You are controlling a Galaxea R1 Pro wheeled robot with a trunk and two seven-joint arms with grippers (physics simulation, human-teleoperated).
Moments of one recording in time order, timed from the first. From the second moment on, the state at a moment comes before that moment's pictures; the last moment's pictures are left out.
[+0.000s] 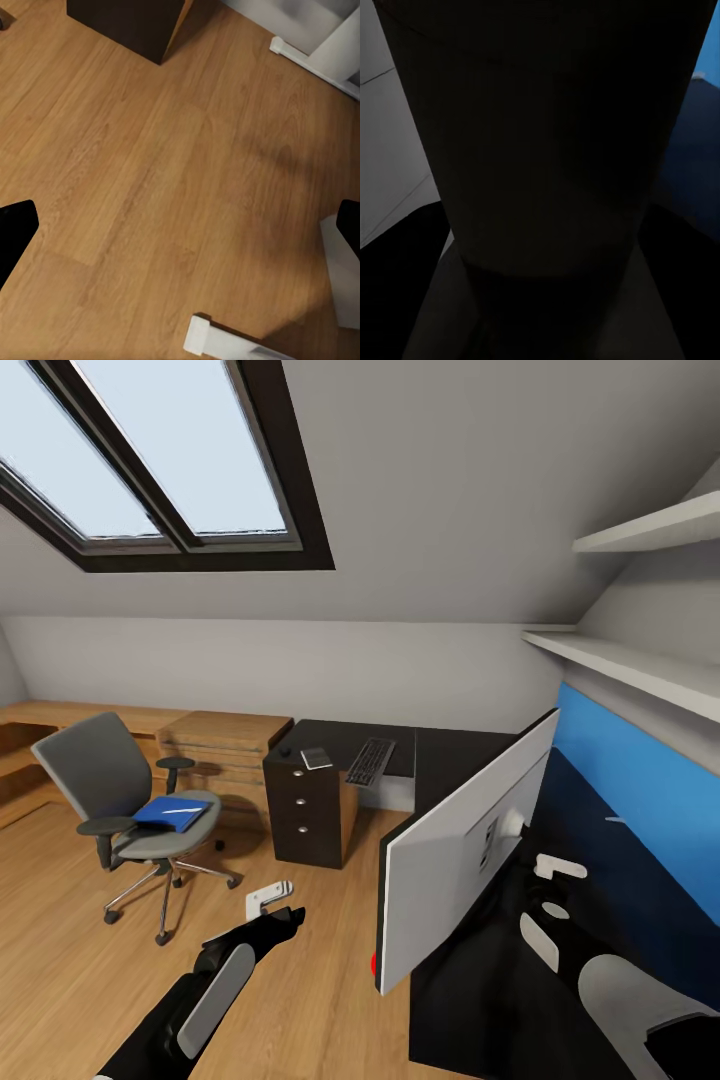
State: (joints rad) left arm -0.40 0.06 -0.37 -1.11 0.79 0.43 0.43; right arm -0.79 -0.17 0.32 -0.28 -0.52 -0.28 -0.30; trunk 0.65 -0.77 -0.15
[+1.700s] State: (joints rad) left arm -0.40 0.06 -0.39 -1.11 0.79 0.43 0.43; right arm -0.79 -0.17 0.32 -0.28 -0.52 -0.28 -0.30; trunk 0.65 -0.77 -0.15
